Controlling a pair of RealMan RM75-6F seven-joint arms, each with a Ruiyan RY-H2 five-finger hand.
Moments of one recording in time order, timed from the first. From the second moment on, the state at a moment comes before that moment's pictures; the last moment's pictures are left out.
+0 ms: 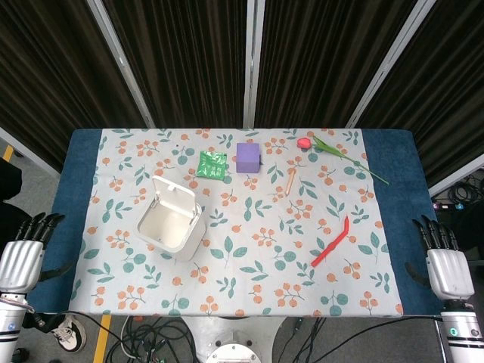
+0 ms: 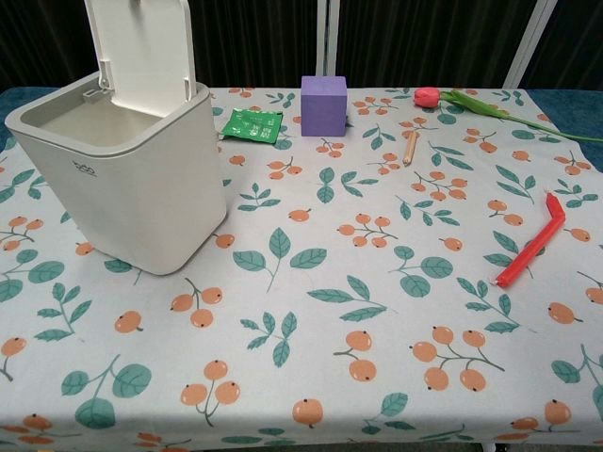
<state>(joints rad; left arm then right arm) -0.12 -1.18 -0.02 -1.52 1.50 1.51 -0.03 0.10 -1.21 0.06 -1.47 -1.46 1.43 -0.01</state>
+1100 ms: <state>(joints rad) -0.25 -1.13 -0.08 -1.58 1.64 1.47 -0.11 0.10 -1.22 0.05 -1.47 -1.48 1.41 -0.02</state>
